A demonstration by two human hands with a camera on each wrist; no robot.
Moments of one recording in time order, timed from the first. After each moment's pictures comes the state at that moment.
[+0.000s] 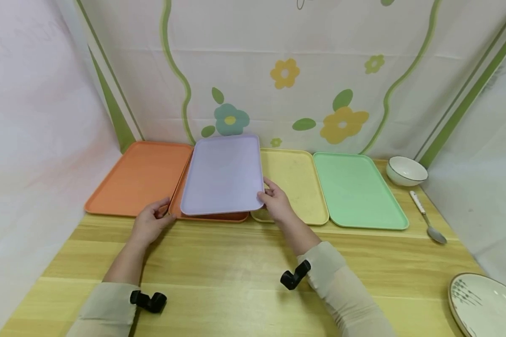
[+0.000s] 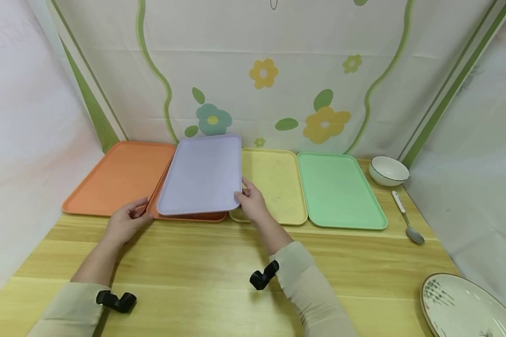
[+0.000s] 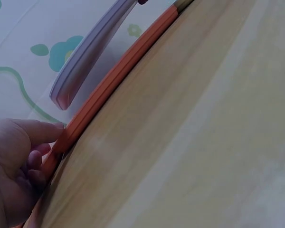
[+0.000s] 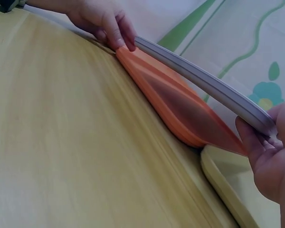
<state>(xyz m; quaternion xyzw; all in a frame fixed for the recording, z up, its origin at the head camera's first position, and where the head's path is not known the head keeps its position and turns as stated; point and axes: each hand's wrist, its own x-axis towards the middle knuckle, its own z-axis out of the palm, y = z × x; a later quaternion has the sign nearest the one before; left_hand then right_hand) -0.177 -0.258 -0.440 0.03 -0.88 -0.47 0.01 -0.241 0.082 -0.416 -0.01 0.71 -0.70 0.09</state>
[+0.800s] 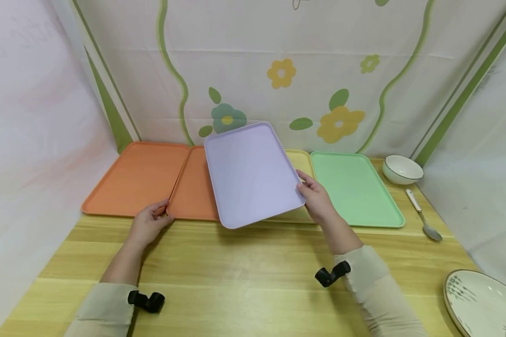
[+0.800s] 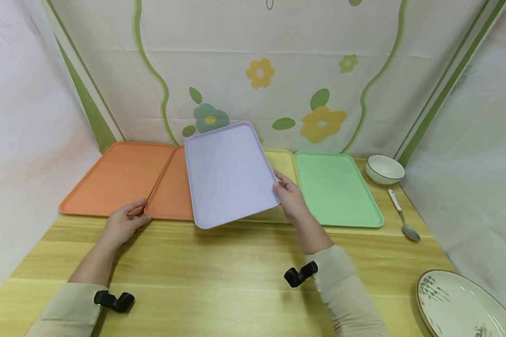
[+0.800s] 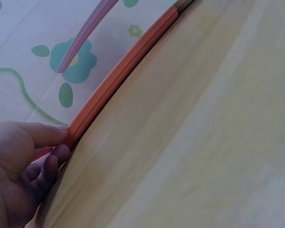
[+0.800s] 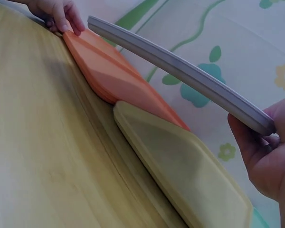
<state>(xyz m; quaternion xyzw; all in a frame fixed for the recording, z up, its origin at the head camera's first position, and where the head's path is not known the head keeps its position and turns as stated) -0.176 -0.257 -0.440 0.02 -0.89 -0.46 0.00 -0.233 0.178 -0.386 -0.02 0.71 -0.70 0.07</state>
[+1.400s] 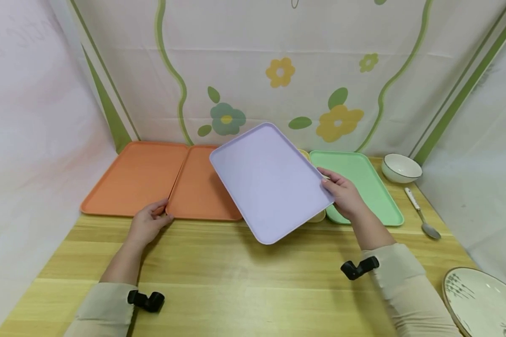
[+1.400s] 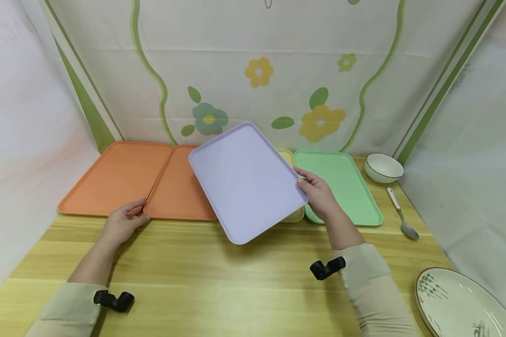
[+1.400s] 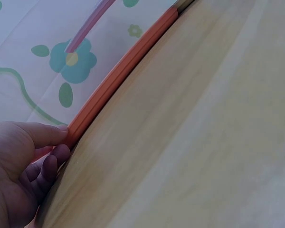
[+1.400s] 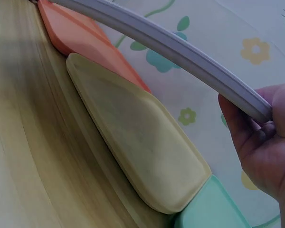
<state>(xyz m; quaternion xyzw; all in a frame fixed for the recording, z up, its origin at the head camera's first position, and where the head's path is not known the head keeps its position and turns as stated) -0.176 -0.256 -0.440 0.04 -0.88 -0.47 -0.02 -0.230 0.244 -0.367 -0.07 0.69 -0.71 0.09</state>
